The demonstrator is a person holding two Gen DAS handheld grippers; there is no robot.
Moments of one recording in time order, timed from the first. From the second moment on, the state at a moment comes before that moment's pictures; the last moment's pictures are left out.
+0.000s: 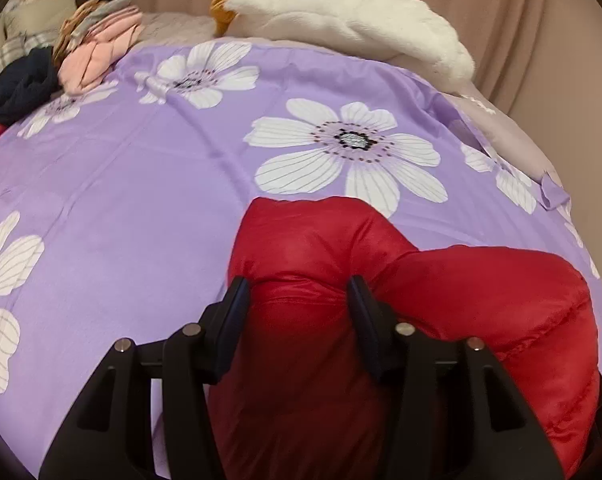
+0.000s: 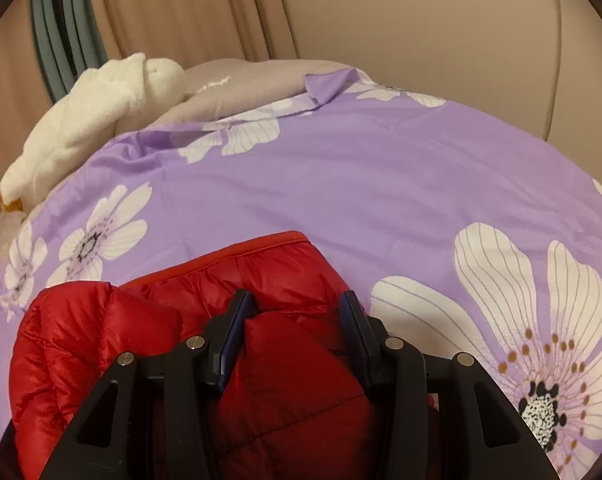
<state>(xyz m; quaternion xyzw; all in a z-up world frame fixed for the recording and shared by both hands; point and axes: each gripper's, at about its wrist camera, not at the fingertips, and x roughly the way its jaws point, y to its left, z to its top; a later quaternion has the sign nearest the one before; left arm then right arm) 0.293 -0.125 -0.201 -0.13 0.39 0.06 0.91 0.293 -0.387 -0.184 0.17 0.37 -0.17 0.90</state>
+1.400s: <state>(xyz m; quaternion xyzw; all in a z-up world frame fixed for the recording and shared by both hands) 0.211 -0.122 -0.215 -0.28 0.43 -0.17 0.85 0.209 -0.407 -0.209 0.33 0.41 0.06 0.85</state>
